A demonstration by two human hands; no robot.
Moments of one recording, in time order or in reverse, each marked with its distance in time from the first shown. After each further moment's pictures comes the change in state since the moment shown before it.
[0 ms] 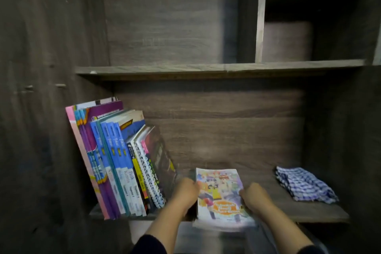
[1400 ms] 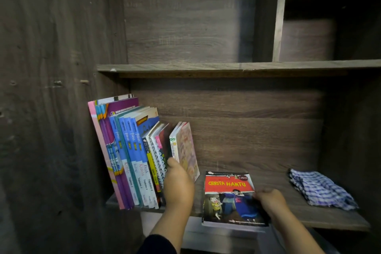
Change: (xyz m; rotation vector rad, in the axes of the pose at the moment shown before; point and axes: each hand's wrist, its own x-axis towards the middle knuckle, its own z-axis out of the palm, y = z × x) left_hand -0.026 -0.007 -0.031 0.177 0.641 0.134; right_hand 0.009 0.023 0.015 0.545 0.052 0.053
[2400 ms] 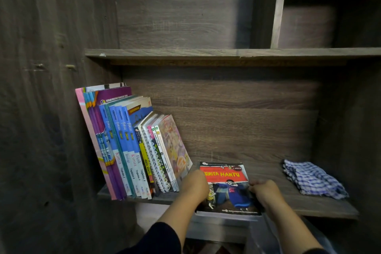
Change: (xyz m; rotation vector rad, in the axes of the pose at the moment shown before) left_hand -0.010 0.014 0.045 0.352 -0.574 0.120; right_hand -0.003 0.001 -0.004 -0.054 -0.064 -0.017
